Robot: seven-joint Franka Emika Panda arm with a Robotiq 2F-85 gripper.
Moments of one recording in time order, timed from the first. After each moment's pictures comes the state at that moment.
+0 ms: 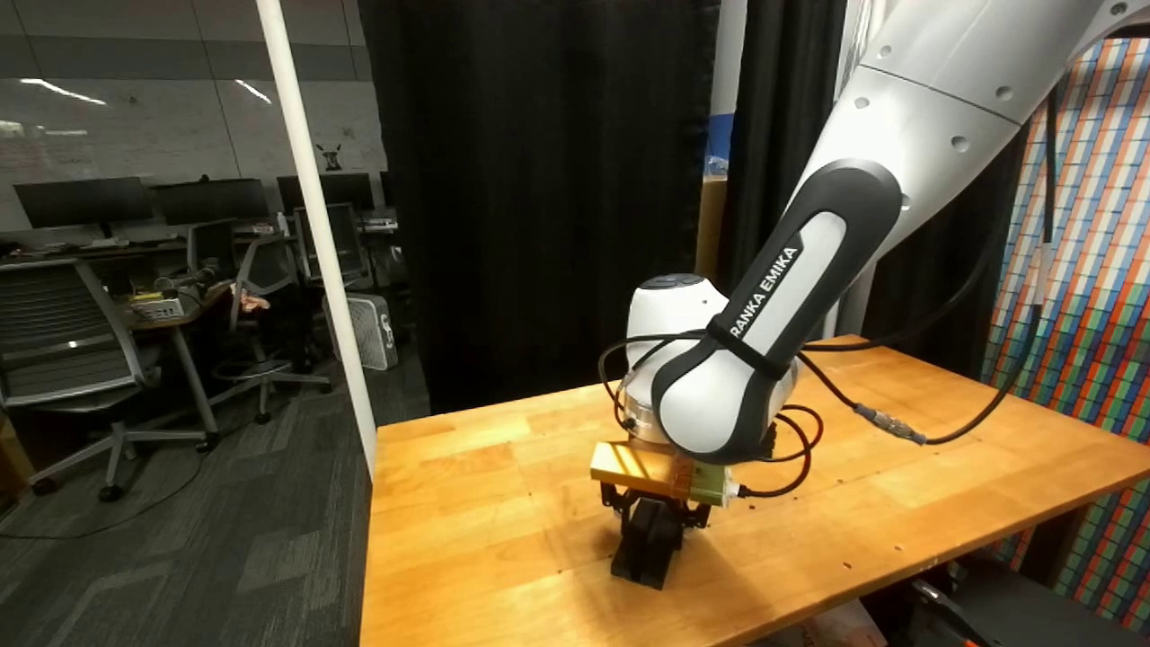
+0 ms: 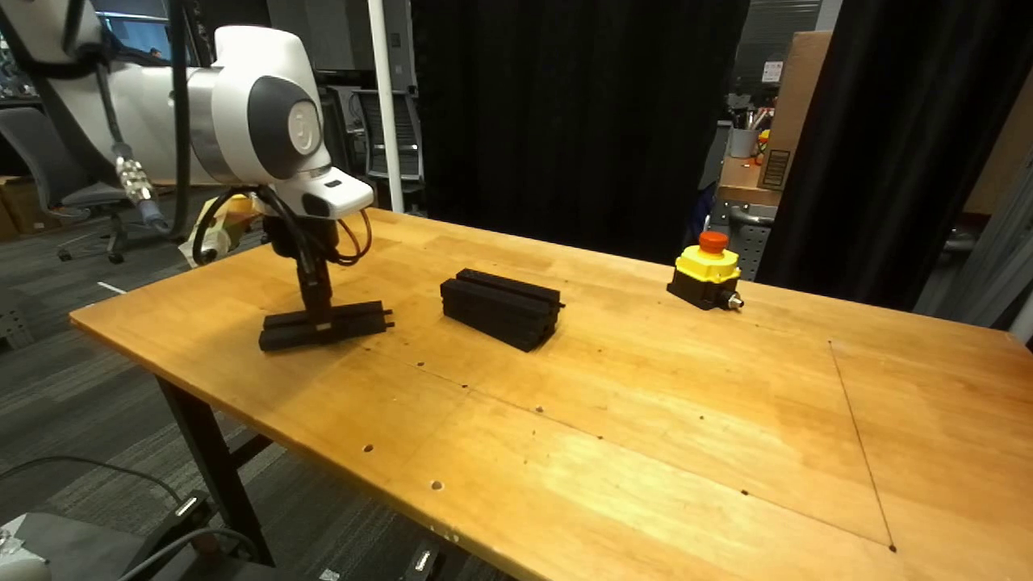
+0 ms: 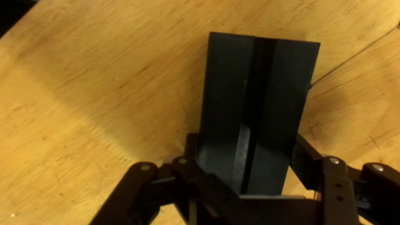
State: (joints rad) arm 0.23 0.17 0.08 -2.52 -0.04 2.75 1.23
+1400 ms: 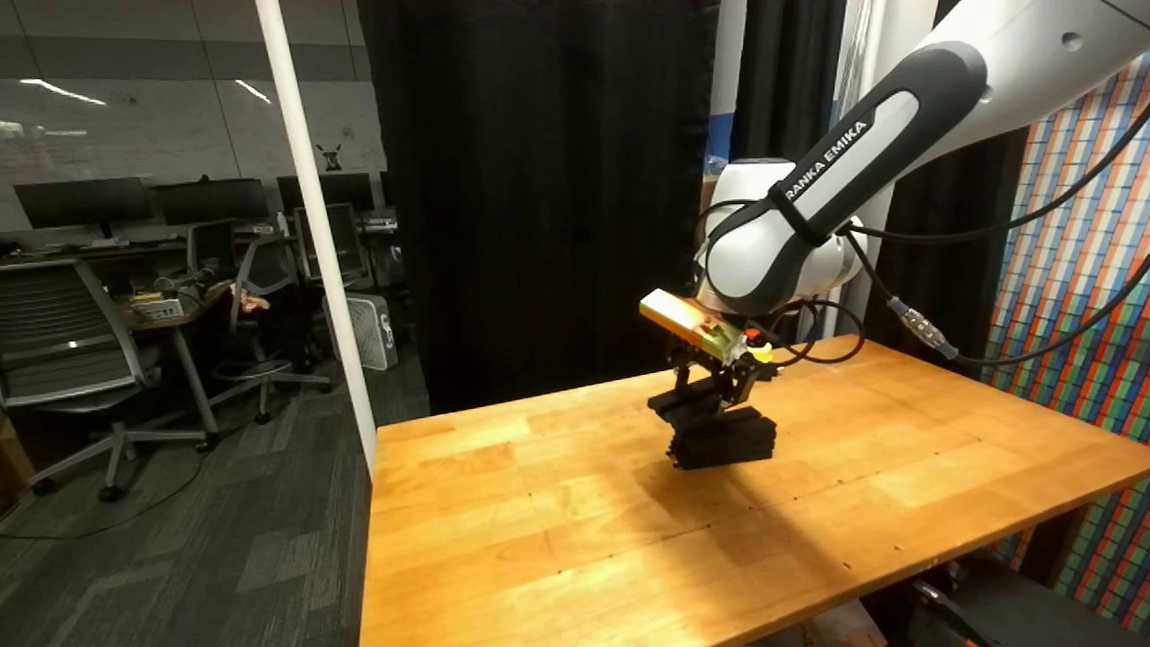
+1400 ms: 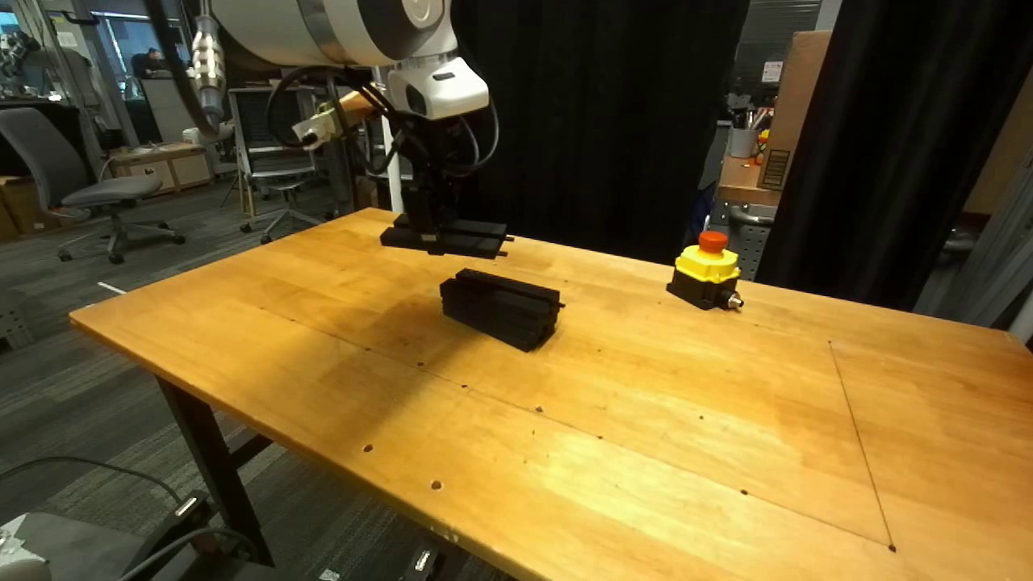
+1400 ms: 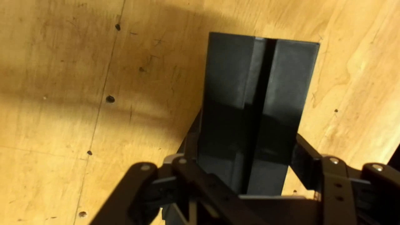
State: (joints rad) arm -0.03 -0.06 0.02 -2.48 -0.03 2.64 1.50
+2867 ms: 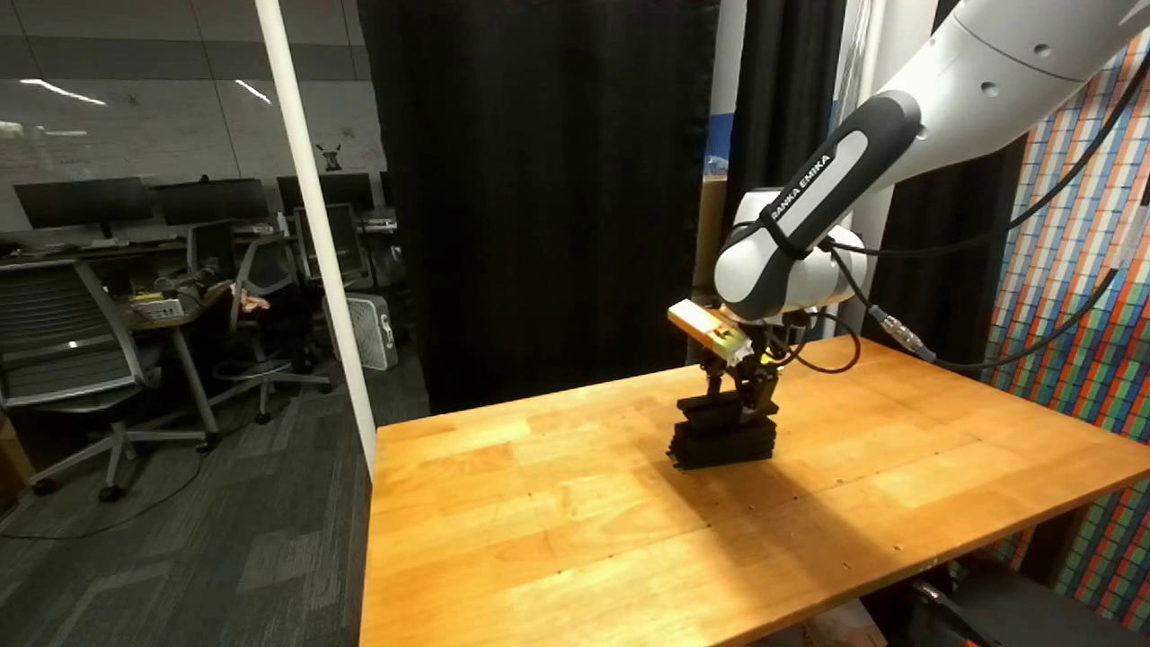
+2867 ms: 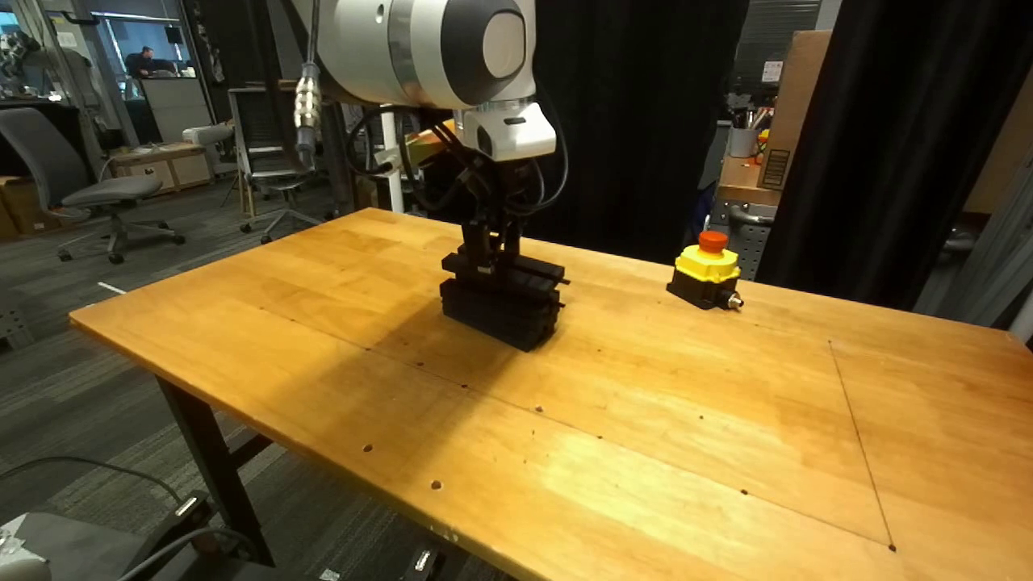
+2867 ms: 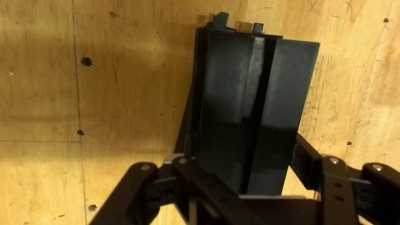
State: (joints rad) arm -0.07 0.09 -0.09 -2.40 0.03 2.63 1.53
